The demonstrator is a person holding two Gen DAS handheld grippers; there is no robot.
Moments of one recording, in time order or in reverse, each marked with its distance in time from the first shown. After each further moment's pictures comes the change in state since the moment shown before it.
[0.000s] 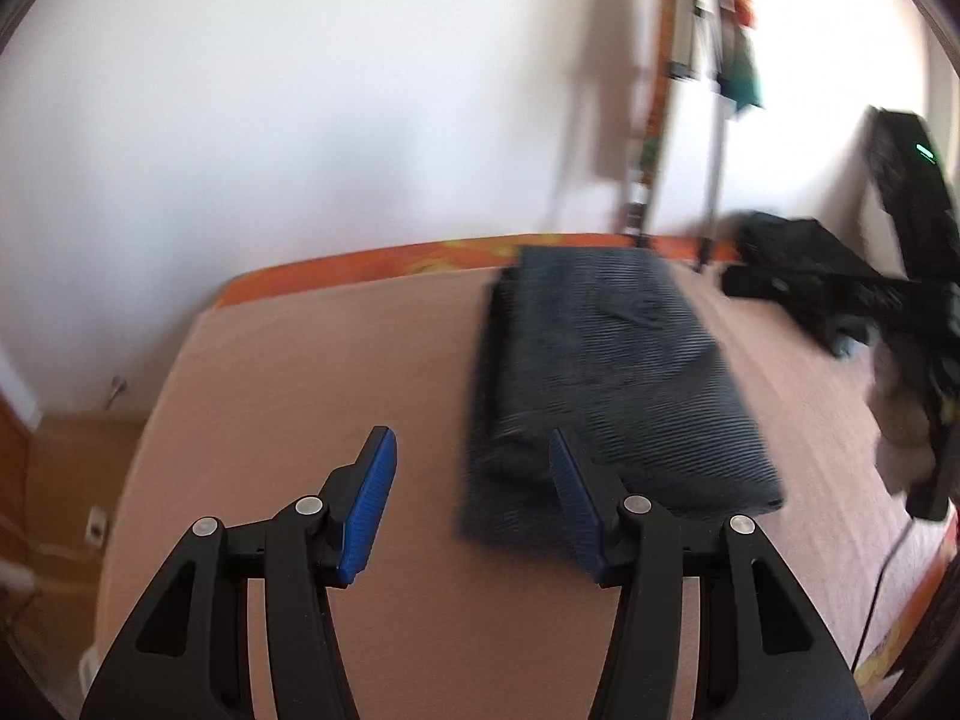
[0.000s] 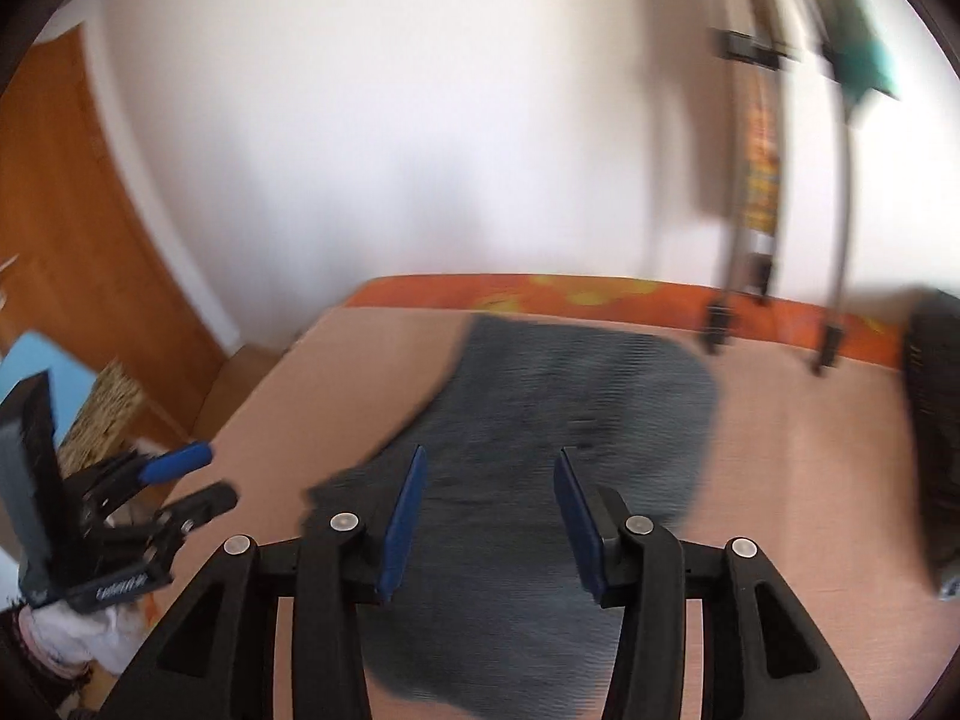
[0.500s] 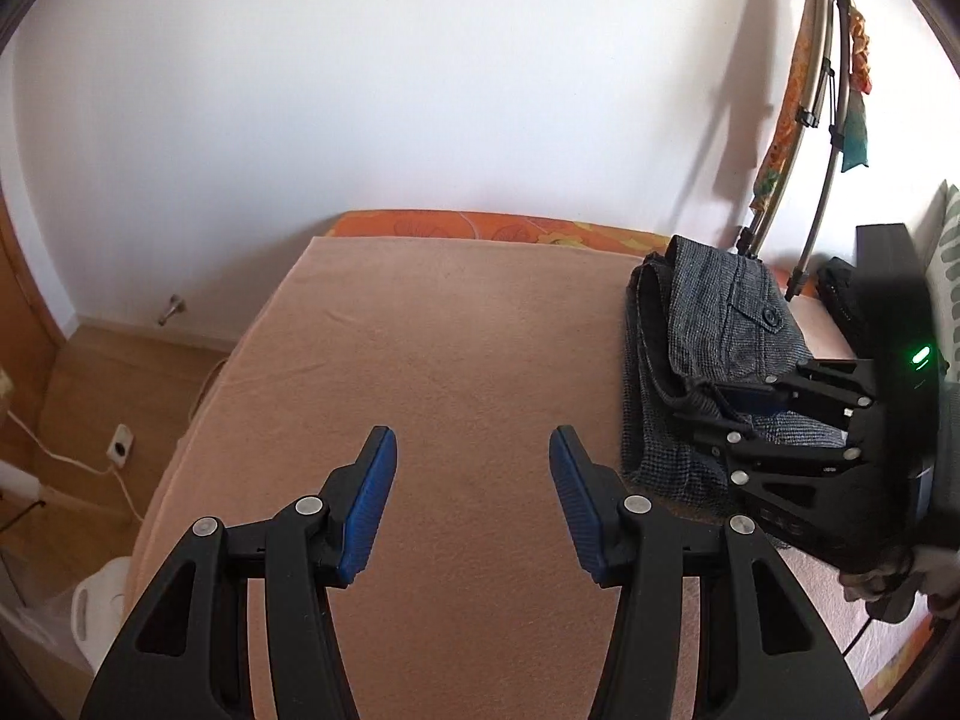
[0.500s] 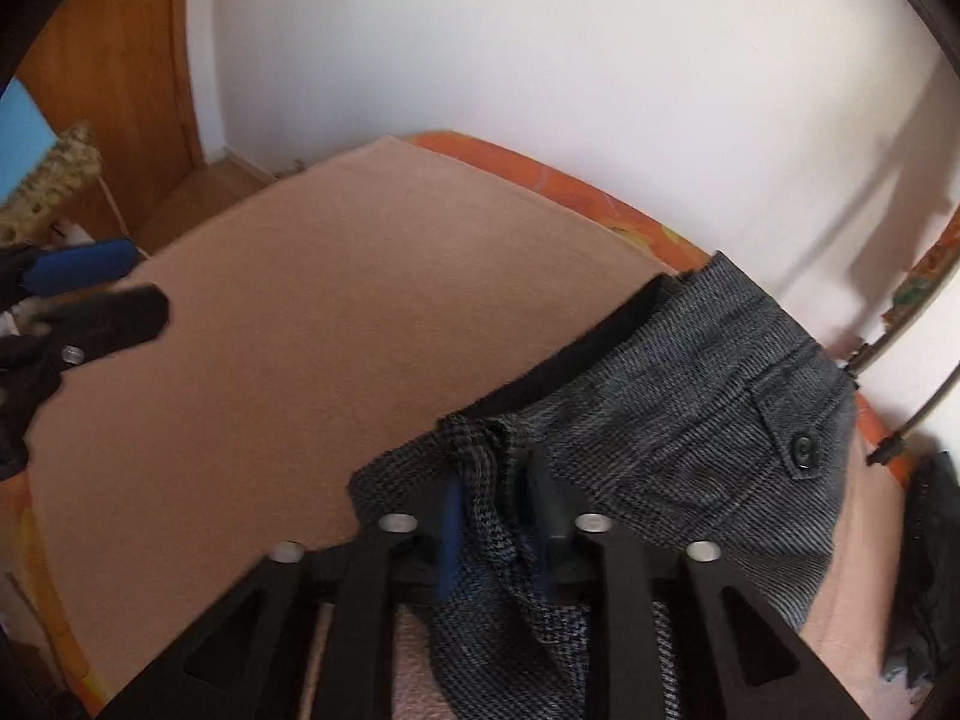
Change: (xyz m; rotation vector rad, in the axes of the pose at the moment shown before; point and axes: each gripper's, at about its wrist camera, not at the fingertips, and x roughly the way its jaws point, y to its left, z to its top) left arm -0.016 0.096 -0.036 -0.204 0.021 0.122; right arm 0.109 0.177 -0.045 -0.419 0.202 -0.094
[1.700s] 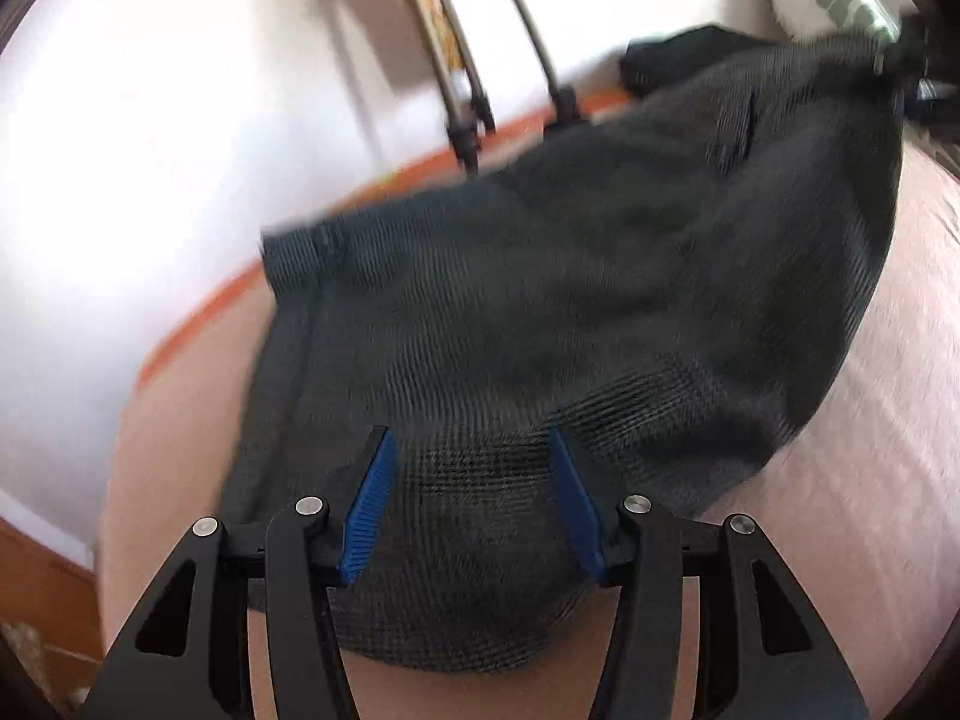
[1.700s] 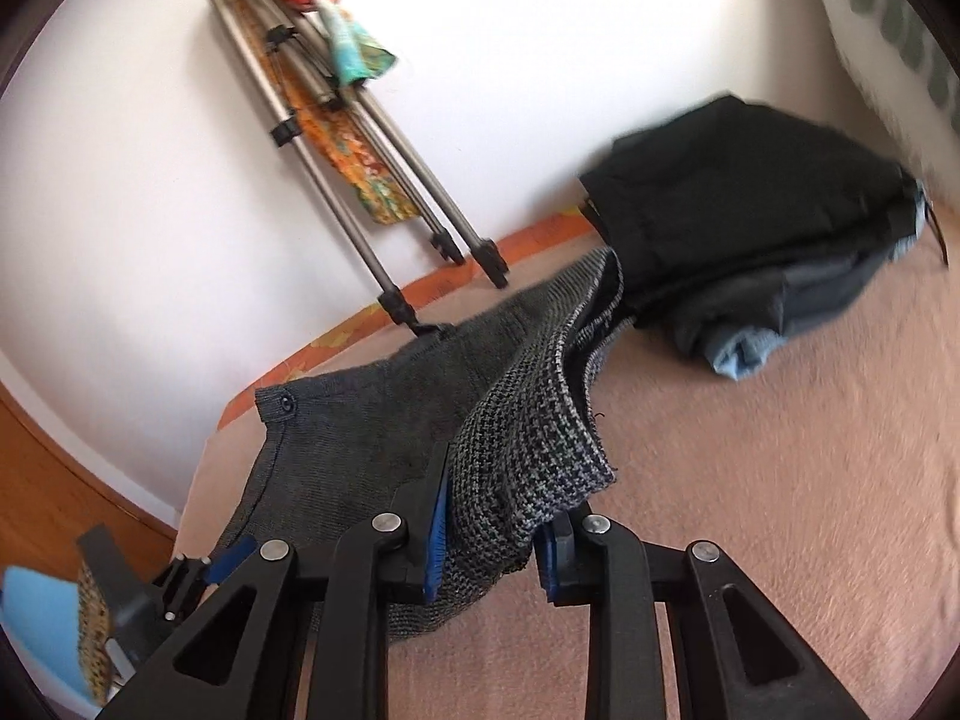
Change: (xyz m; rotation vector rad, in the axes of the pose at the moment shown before) left arm 0.073 -0.227 -0.048 0.570 0.083 -0.054; right arm -0.170 -0.247 -0.203 0.883 -0.279 -0.126
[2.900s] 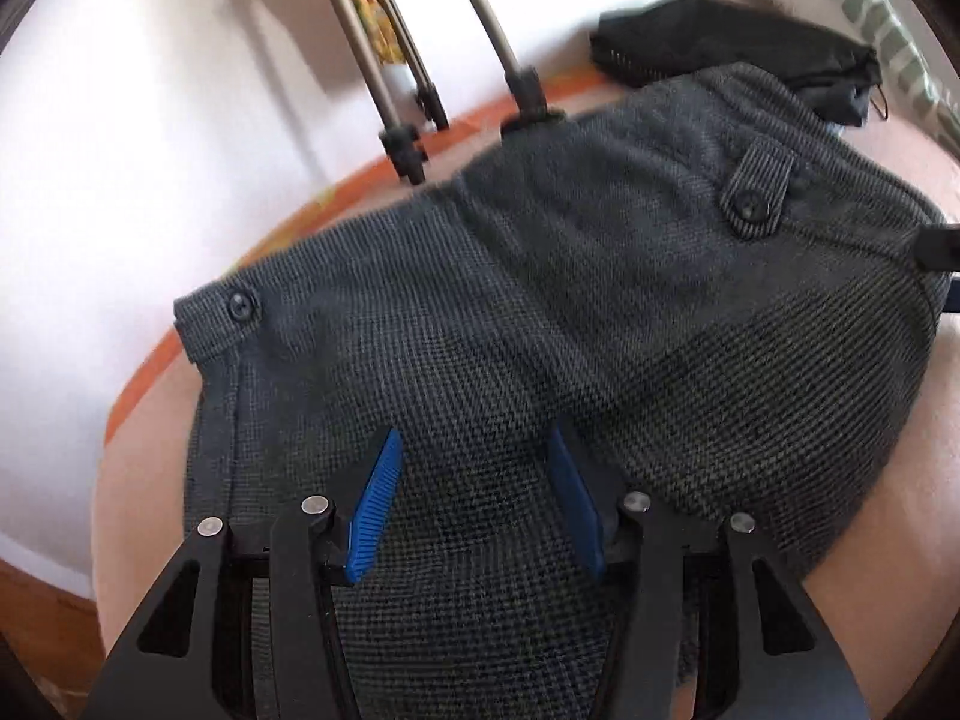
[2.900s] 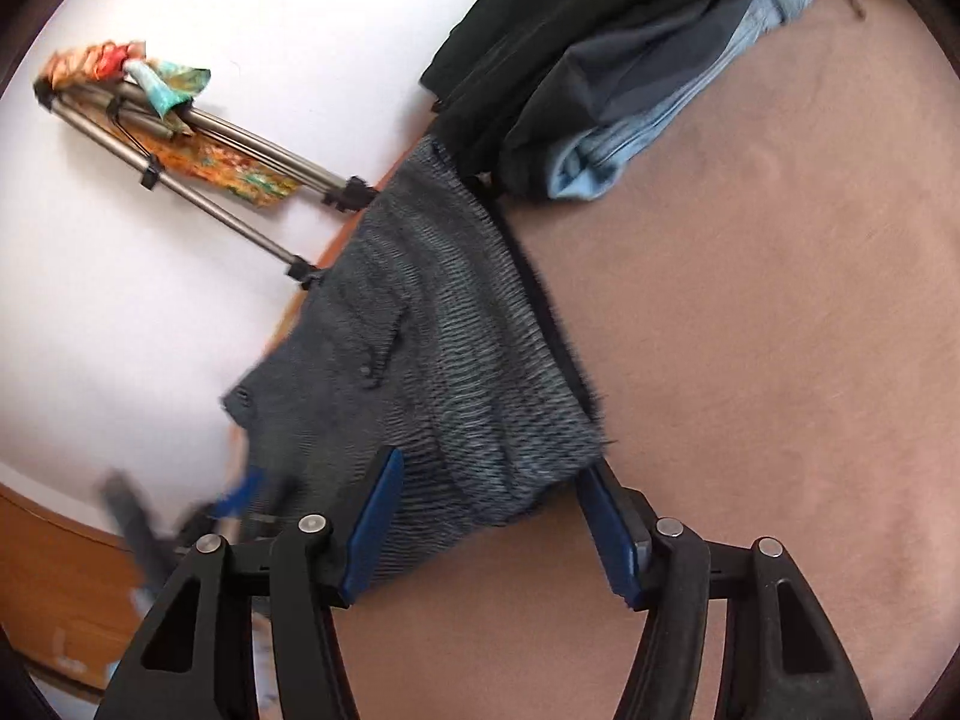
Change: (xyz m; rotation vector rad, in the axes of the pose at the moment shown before) left arm 0.033 -0.026 0.047 0.093 -0.002 -0.010; right arm 0.032 -0.095 -0.048 0.388 0.187 0.115
